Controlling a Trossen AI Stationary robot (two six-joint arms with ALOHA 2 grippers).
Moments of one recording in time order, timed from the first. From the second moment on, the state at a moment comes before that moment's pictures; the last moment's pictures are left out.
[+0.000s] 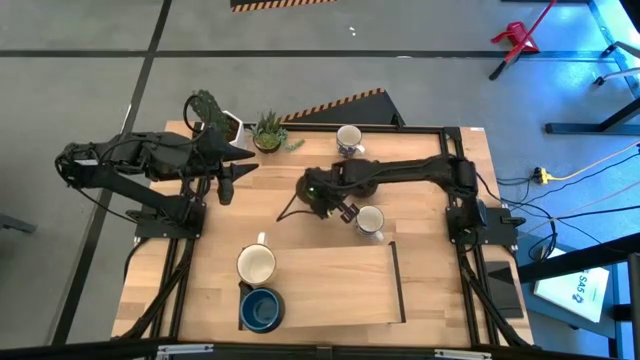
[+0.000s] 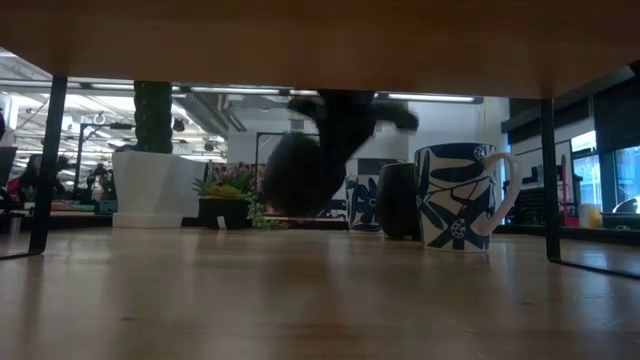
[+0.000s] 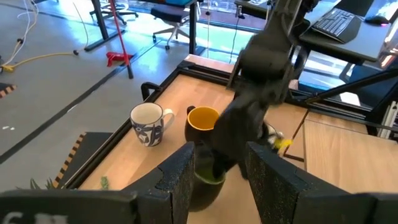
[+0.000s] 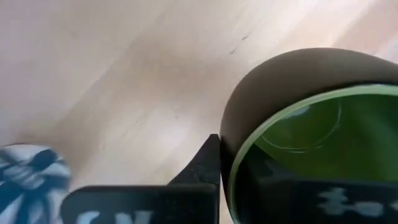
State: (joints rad) left arm -0.15 0.95 1.38 -0.83 -0.48 -0.28; right arm -0.07 2.05 1.72 -0.91 0.07 -0.91
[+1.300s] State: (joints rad) left arm -0.15 0.95 1.38 -0.84 -0.40 -0.39; right arm 0.54 2.07 2.32 -1.54 -0.07 -0.62
